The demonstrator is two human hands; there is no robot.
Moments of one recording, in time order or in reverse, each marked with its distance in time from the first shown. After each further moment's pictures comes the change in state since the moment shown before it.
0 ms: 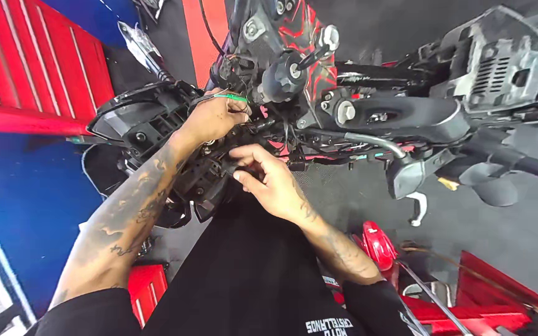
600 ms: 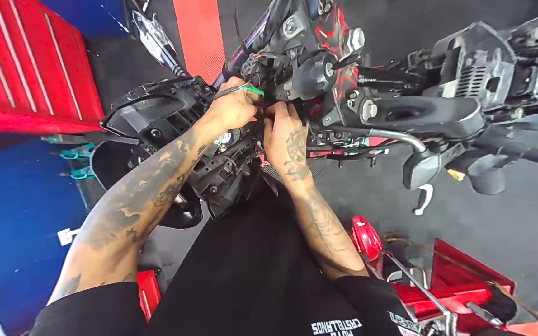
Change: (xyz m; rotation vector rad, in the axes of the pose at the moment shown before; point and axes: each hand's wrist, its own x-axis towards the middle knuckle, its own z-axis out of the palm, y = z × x) left_hand 0.015 -0.009 -0.004 -0.111 0.035 -0.034; right_hand 0.059 -0.002 0.022 -0.782 0.391 0.246
